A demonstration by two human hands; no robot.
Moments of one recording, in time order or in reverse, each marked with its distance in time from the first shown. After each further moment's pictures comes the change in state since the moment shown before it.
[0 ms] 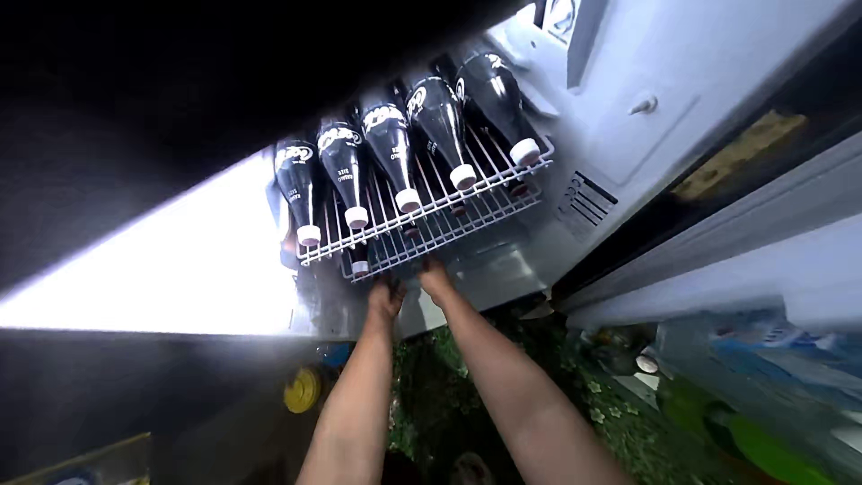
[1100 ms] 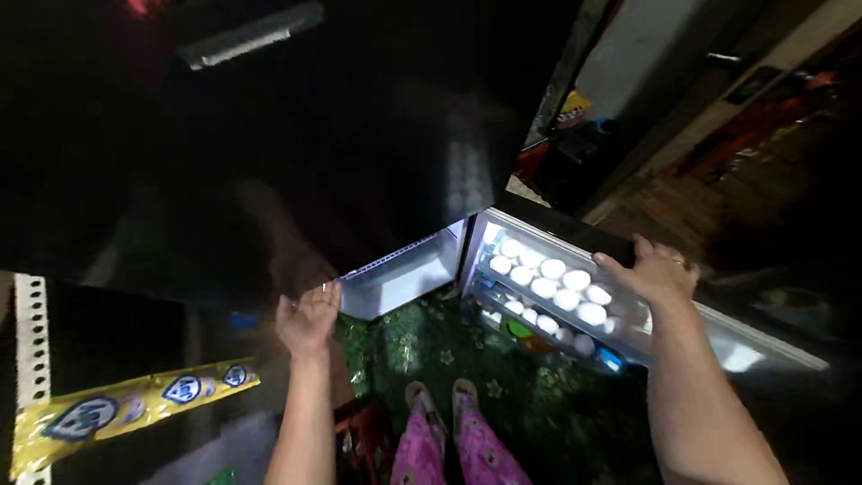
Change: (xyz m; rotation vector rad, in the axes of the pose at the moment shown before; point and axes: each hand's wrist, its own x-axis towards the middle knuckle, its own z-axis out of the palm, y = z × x) left_hand -0.455 0.249 -0.035 -0.654 -0.184 0.099; right_hand -0.497 -0.338 -0.383 -1.027 0.719 0.177
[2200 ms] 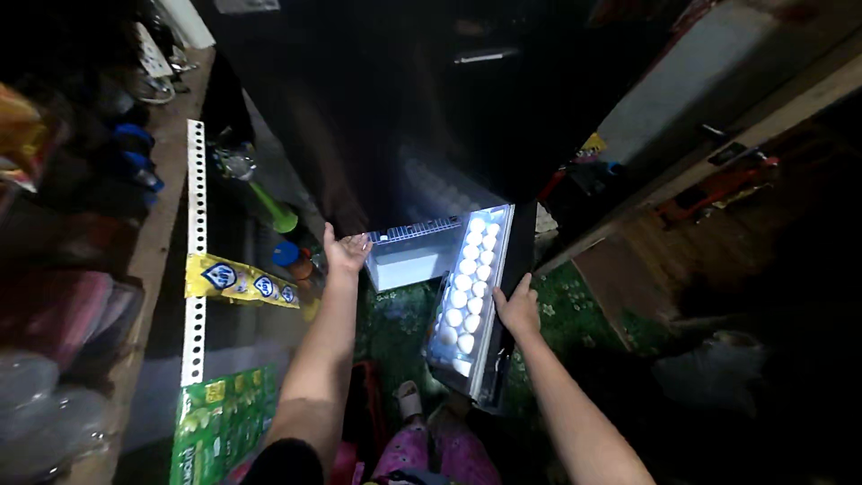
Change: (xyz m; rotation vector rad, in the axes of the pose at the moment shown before) left_hand -0.003 0.093 -0.026 0.162 0.103 -0.131; right_hand -0.214 -0.185 0.084 0.091 -0.232 0.079
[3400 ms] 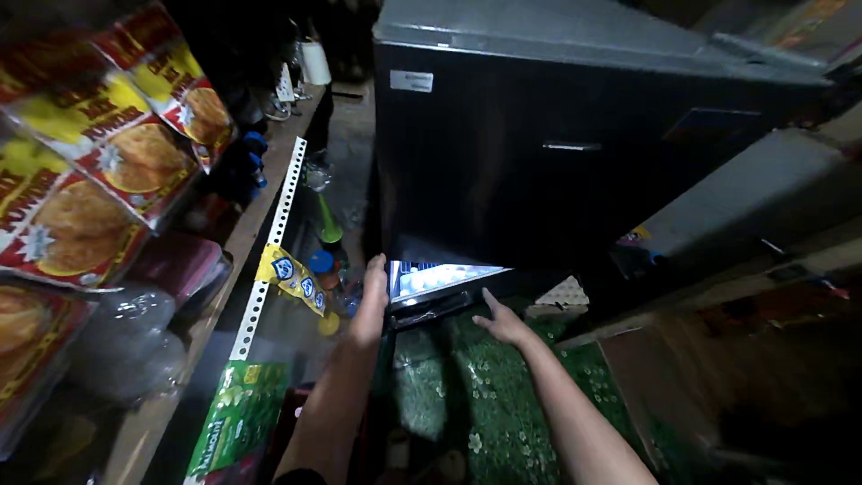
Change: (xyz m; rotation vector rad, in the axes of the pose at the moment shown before) left_hand -0.036 0.023 -0.026 0.473 0.064 0.218; right_hand -0.013 -0.128 -0.028 -0.061 -0.553 -0.576
